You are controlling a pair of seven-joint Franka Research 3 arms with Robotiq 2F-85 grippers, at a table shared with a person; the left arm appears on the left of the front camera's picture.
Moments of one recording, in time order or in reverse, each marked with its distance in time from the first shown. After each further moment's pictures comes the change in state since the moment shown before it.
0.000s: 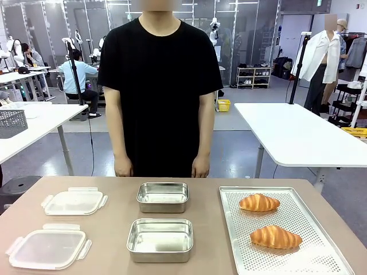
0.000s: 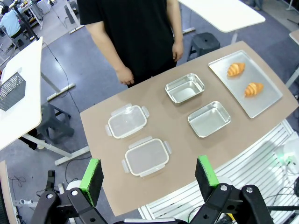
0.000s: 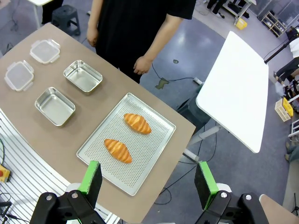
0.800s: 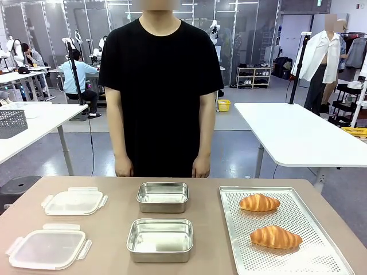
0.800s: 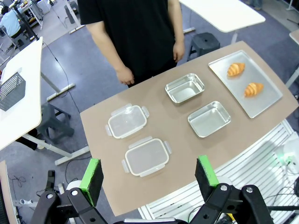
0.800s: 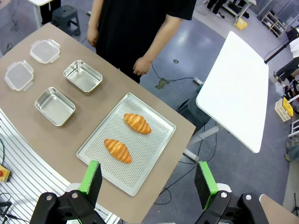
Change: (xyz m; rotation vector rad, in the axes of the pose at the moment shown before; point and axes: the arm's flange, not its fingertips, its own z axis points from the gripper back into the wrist) left arm 0.000 0.000 0.000 0.000 0.000 0.000; right arm 0.000 0.000 0.000 0.000 0.000 0.000
